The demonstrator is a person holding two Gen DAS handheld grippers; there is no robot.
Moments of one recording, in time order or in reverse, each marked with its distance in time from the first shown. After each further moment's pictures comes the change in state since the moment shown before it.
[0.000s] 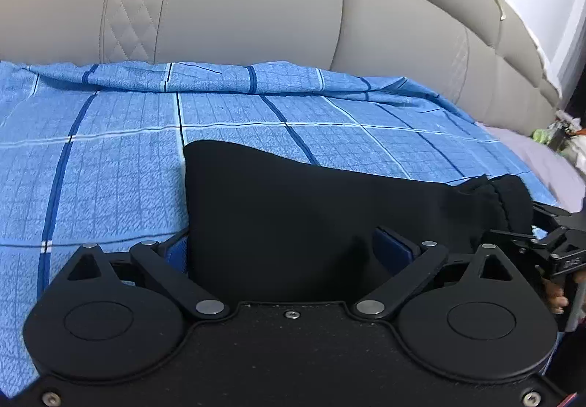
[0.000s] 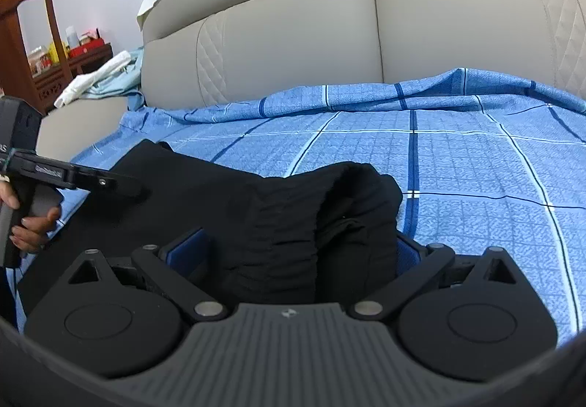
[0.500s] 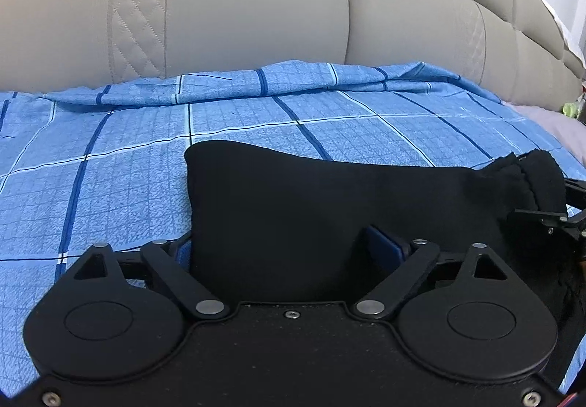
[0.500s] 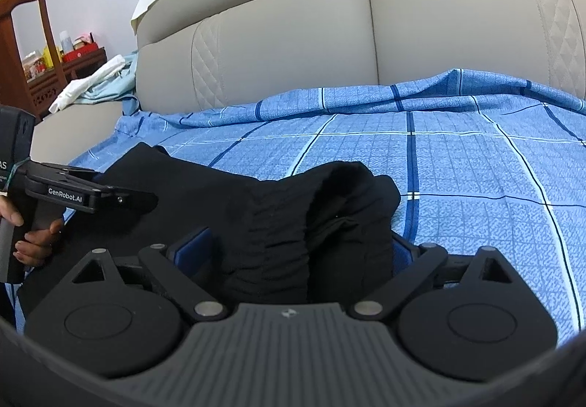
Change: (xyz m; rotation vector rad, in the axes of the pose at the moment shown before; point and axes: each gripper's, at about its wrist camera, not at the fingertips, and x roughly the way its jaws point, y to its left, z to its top) left arm 0.004 -0.019 -0.006 0.076 -0.012 0.122; right arm 0.000 0.003 0.001 0.006 -0.005 -0.026
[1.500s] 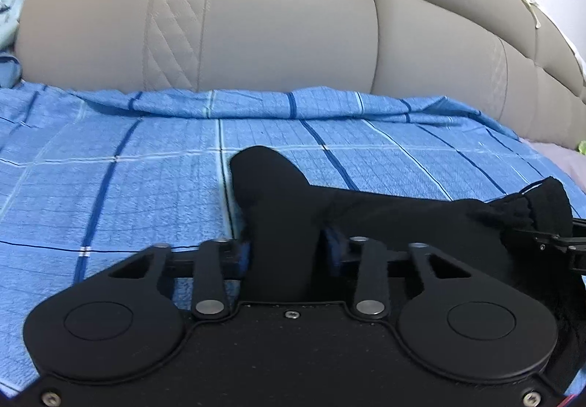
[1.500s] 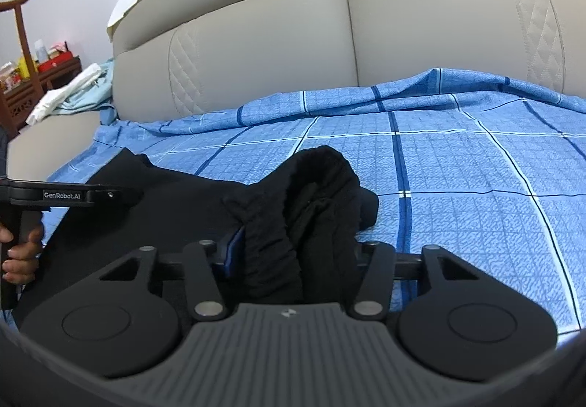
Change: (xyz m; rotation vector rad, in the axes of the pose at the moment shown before) left arm -0.014 0.004 -0.002 -0.080 -0.090 0.062; right arm -0.002 0.014 0.002 0.042 -0.008 -0.094
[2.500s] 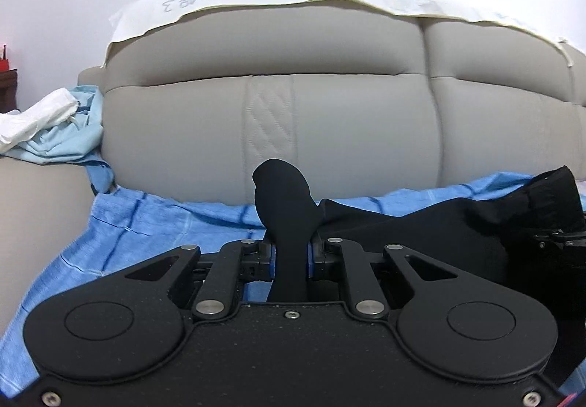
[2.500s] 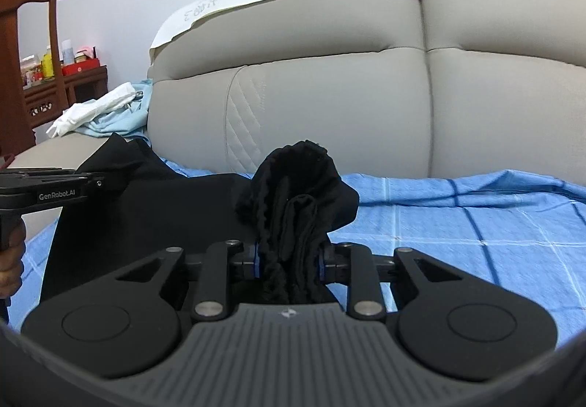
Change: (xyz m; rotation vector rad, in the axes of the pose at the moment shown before) left arm -0.079 0.045 0.057 0.067 -0.242 0.221; right arm 0.023 0.107 0.069 -0.113 -0.124 0.023
